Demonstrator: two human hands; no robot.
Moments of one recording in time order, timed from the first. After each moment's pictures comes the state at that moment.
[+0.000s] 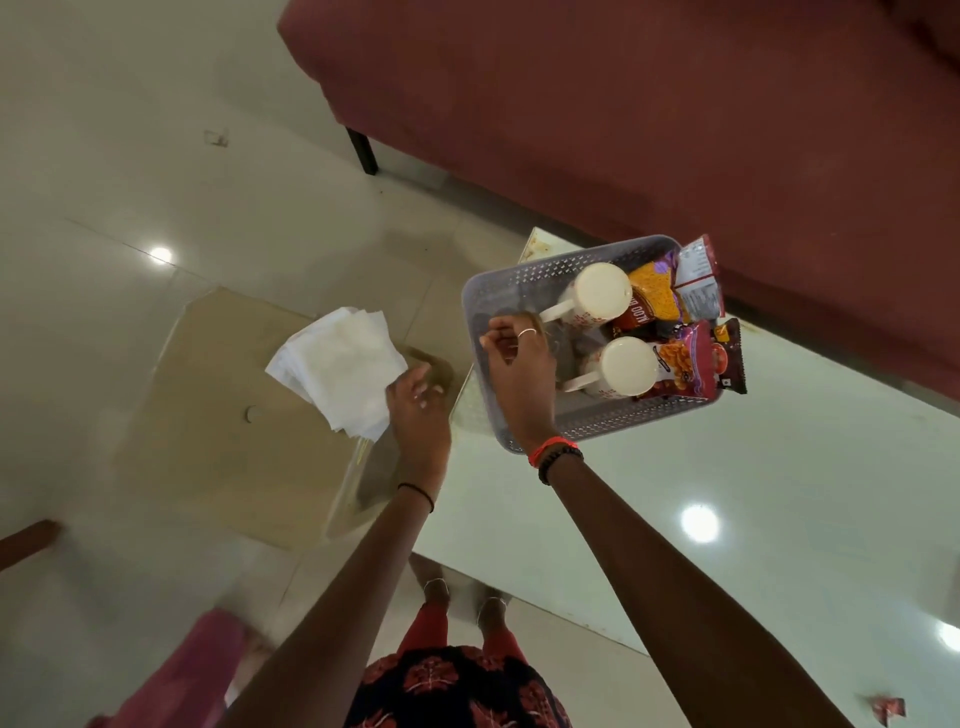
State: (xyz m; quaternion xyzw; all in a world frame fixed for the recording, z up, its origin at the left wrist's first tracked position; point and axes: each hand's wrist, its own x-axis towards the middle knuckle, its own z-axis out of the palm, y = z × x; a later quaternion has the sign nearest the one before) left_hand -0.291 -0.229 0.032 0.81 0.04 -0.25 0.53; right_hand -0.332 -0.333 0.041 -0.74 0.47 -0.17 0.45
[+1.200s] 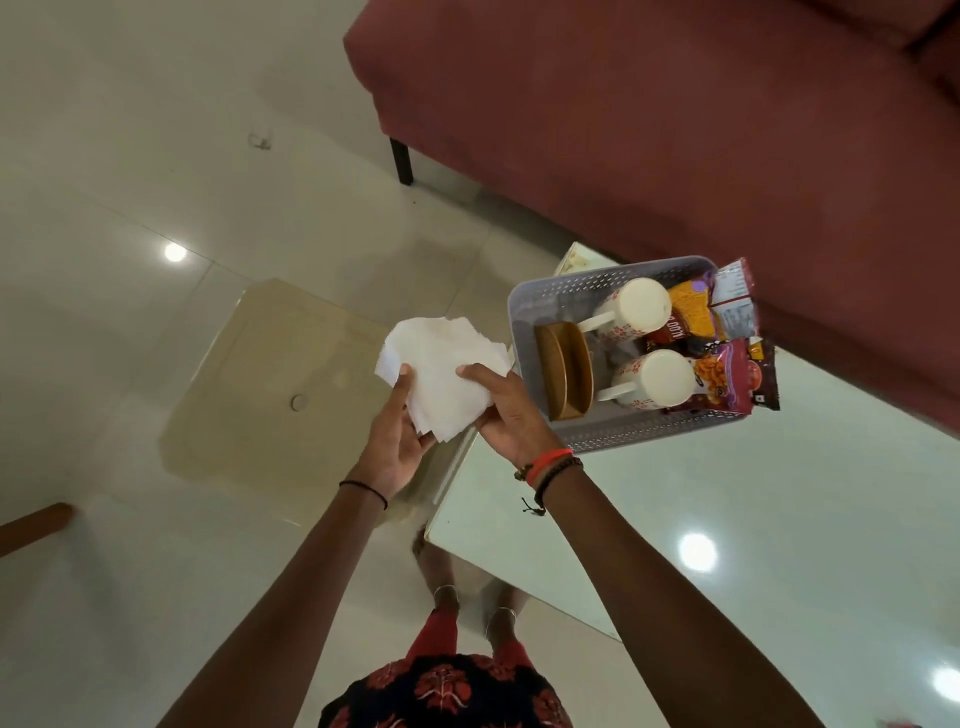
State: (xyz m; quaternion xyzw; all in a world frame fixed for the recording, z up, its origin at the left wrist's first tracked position) left_hand -0.228 -0.145 0.034 0.52 0.18 -0.52 0.65; right_hand -0.298 -0.267 0.047 -0.25 0.43 -0.05 0.87
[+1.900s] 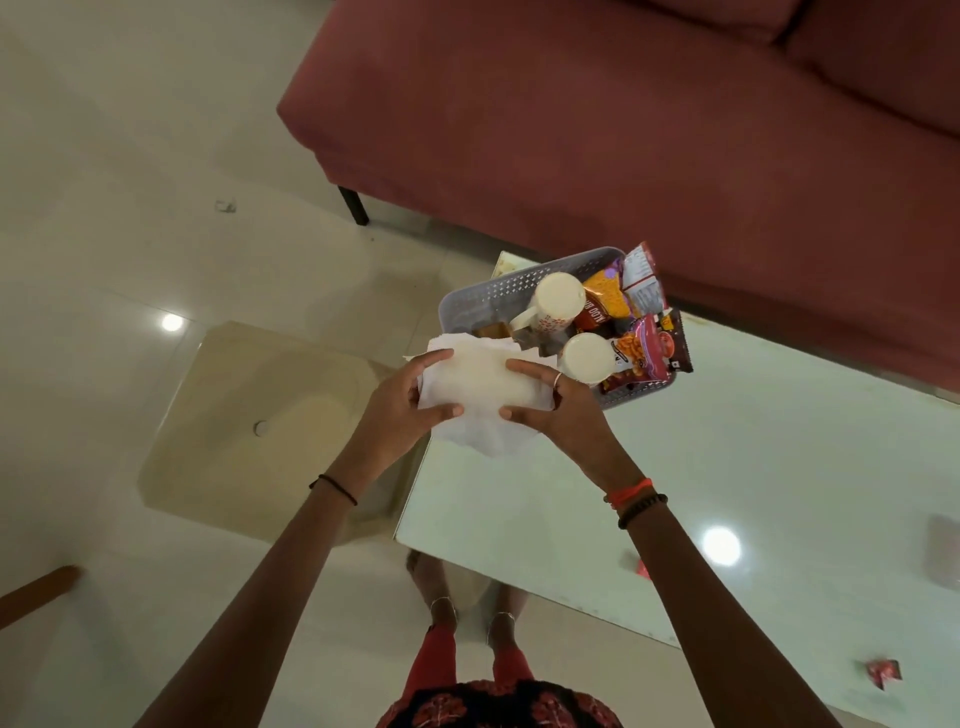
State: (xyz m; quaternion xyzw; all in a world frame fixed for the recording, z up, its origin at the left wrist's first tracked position) left_hand -0.275 -0.201 0.130 0.77 -0.28 -0.40 0.41; right_hand -0.439 -0.338 0.117 -0.68 0.39 -0.06 0.61
